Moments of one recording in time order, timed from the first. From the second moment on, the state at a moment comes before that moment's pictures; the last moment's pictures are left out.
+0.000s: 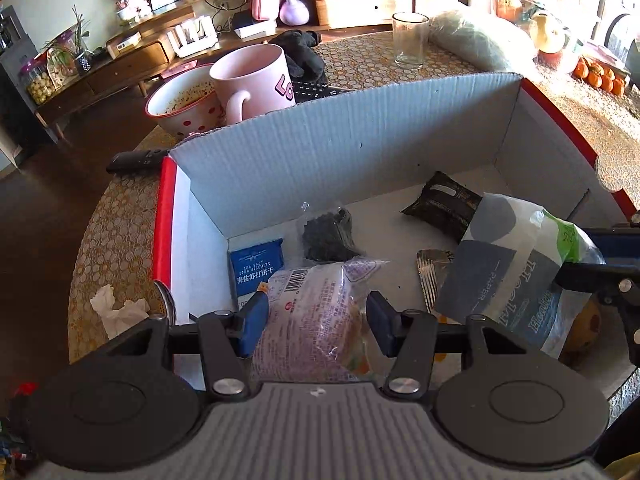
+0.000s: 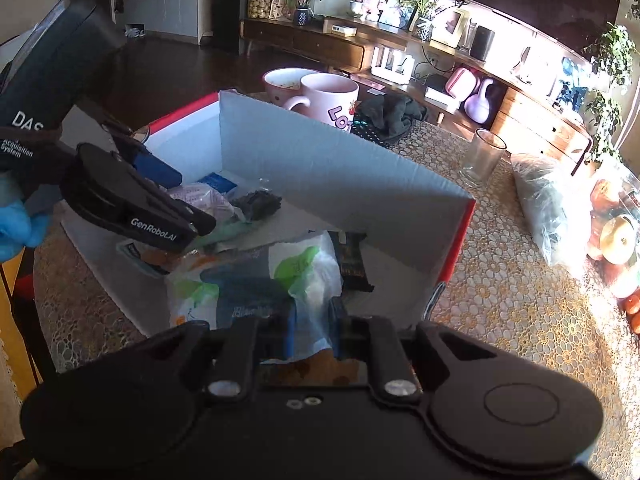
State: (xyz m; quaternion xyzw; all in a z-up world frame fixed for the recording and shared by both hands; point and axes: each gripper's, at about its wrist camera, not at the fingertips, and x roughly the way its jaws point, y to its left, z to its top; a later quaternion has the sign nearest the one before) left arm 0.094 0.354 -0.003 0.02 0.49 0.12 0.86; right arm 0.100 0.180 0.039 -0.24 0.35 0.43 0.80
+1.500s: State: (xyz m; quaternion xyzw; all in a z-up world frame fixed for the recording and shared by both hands) left arm 0.069 0.354 0.037 -0.02 0.44 0.16 0.88; right arm 0.082 0.153 0.074 -0.21 0.32 0.46 0.80
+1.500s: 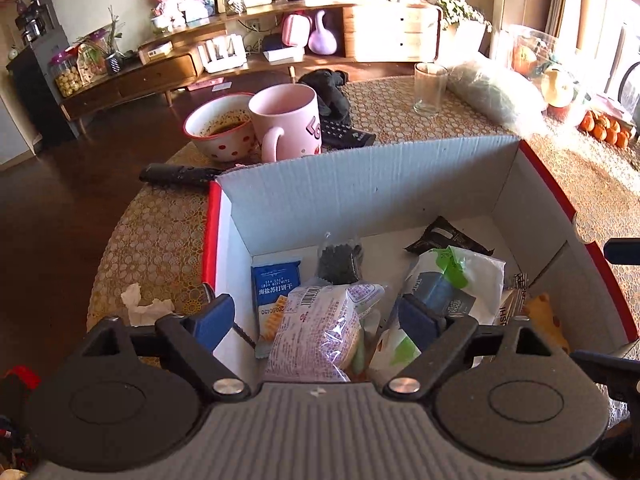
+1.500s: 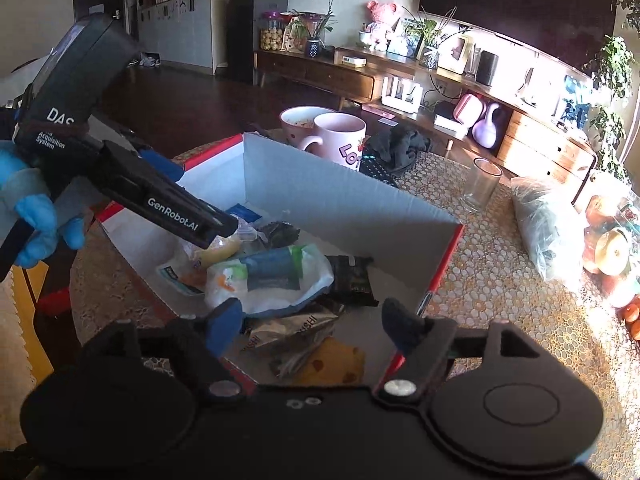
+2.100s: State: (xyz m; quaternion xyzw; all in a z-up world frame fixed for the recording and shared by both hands) left arm 0.027 0.333 0.068 -0.04 0.39 0.17 0.90; right arm 0.059 0.128 0.095 -0.18 0.30 0.47 0.81
